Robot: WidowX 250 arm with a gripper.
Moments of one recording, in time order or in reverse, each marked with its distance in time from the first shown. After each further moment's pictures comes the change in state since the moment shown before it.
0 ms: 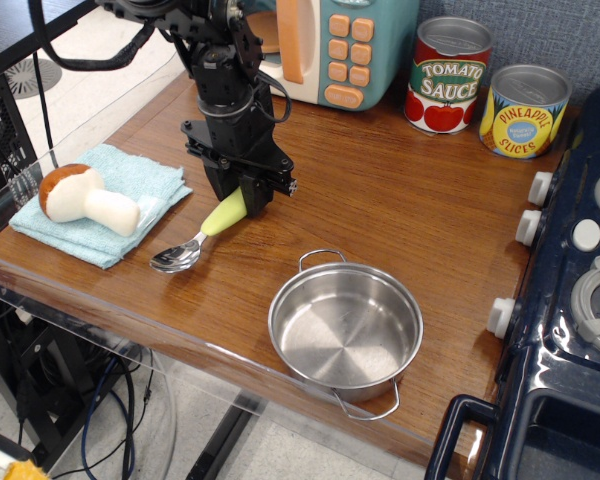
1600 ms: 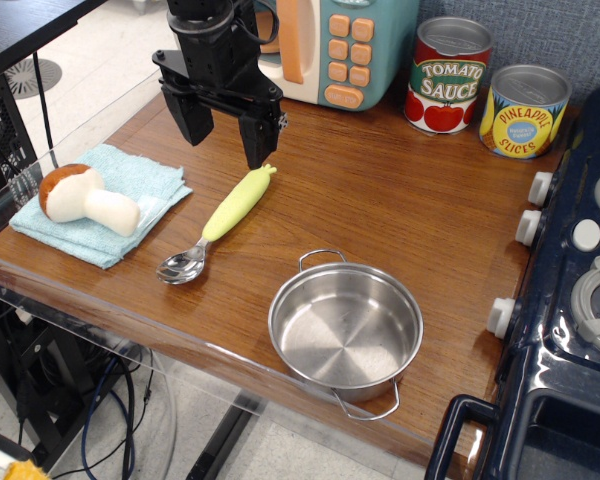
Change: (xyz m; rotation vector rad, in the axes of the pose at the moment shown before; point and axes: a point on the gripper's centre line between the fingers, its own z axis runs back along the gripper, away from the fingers) arm -0.002 -0.004 0.070 -0.011 -0.018 0.015
